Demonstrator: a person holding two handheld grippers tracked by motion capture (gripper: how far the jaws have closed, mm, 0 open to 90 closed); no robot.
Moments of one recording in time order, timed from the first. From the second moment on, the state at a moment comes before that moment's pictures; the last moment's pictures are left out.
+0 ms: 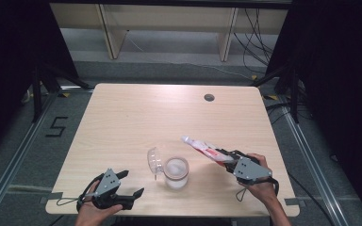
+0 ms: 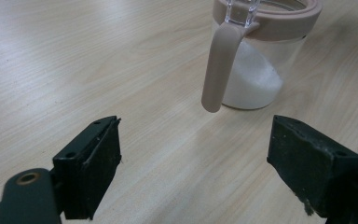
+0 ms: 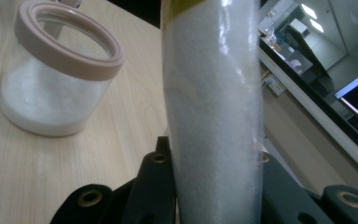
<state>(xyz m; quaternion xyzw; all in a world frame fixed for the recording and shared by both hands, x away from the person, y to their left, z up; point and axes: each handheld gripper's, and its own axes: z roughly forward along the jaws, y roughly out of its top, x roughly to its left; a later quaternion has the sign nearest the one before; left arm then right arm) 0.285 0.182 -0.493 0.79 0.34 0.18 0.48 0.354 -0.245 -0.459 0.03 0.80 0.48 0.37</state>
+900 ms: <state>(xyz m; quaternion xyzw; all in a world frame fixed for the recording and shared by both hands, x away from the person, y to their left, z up) 0.285 0.183 -0.492 0.79 0.33 0.18 0.48 0.372 -0.250 -0.483 0.13 0.78 0.53 0.30</state>
